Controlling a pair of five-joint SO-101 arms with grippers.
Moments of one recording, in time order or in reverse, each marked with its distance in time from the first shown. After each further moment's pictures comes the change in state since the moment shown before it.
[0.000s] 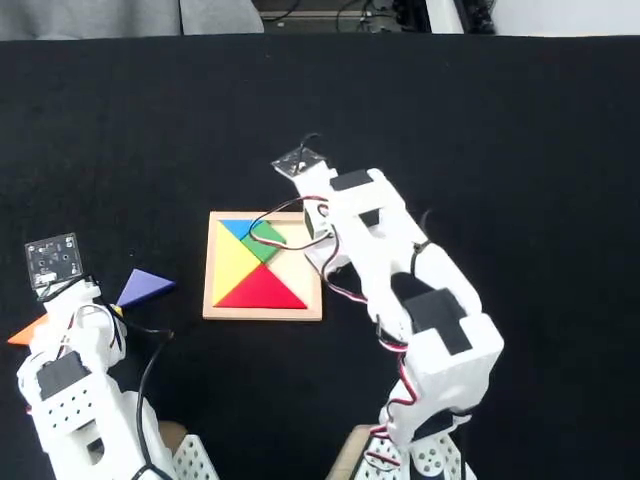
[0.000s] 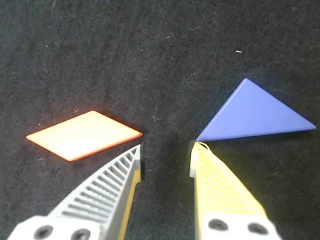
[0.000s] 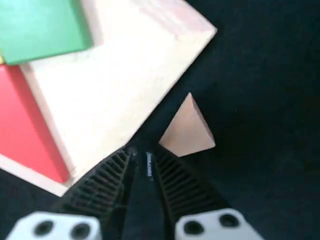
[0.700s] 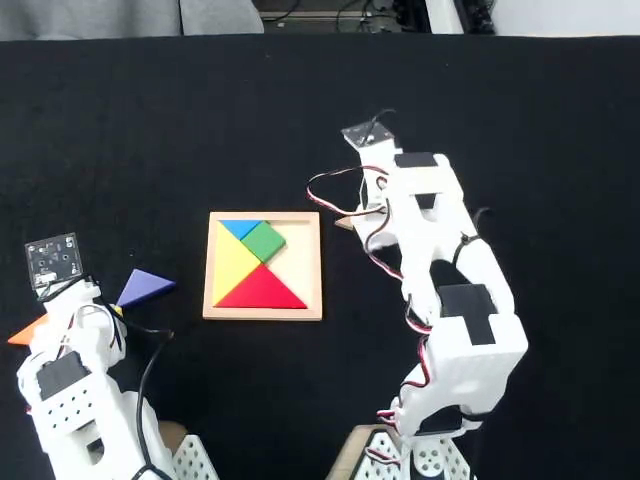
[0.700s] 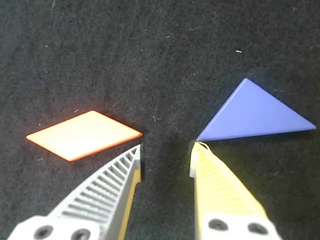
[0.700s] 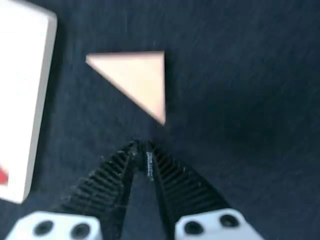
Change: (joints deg) left arm 0.0 0.0 0.0 0.0 0.0; right arm 14.2 0.2 -4.6 2.5 0.4
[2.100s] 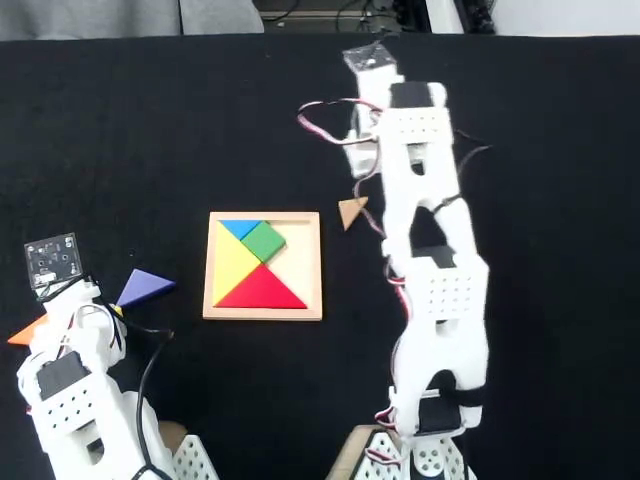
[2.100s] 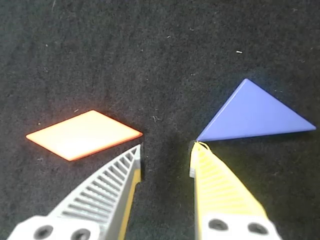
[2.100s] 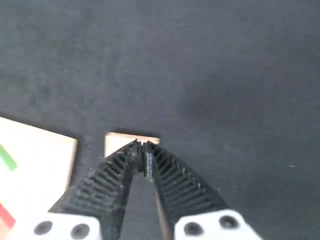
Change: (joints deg) left arm 0.0 0.0 0.0 0.0 0.3; right arm -1.4 27.0 -56.7 19.8 -6.1
